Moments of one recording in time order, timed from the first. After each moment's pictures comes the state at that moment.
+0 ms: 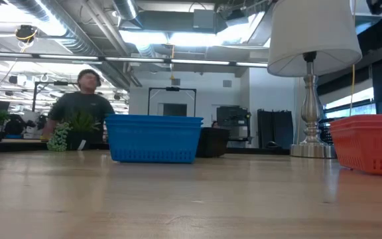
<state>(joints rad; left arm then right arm) -0.66 0.15 0.42 0.00 -0.24 -0.02 0.31 0.10 0.76 -0.65 0.00 0.26</state>
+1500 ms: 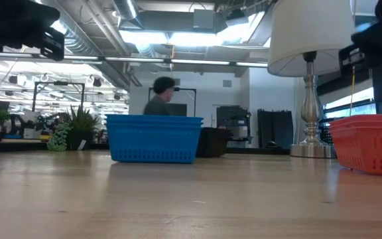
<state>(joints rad) -0.33 0.01 0.01 0.21 -0.13 0.01 0.31 0.01 0.06 -0.06 0.03 0.05</state>
